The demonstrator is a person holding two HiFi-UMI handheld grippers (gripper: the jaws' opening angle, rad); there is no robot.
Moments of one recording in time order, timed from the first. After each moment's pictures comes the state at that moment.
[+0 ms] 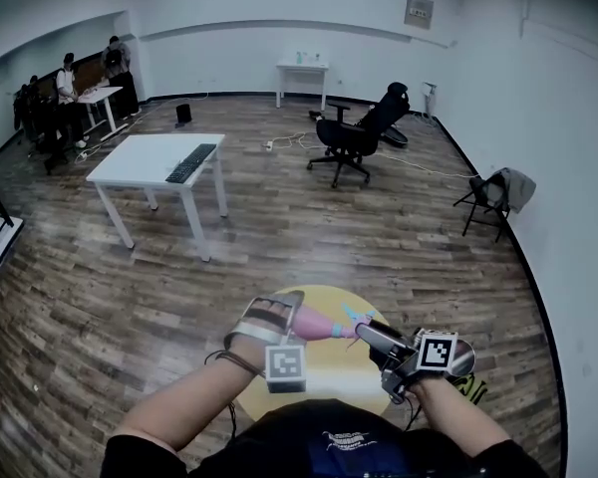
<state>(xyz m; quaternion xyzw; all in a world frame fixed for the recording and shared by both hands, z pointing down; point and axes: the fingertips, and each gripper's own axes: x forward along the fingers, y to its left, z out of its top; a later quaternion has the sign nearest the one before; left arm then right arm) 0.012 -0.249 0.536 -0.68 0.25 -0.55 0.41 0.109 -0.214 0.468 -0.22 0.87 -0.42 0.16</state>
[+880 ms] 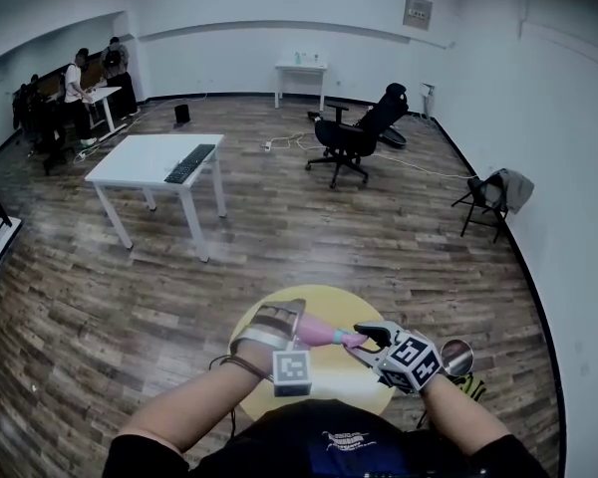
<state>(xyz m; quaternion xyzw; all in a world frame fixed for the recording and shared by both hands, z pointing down) 0.018 -0.240 0.567 -0.68 0.23 -0.58 0.40 0.090 -0.201 0.526 -0.29 0.93 -0.06 -0.24</state>
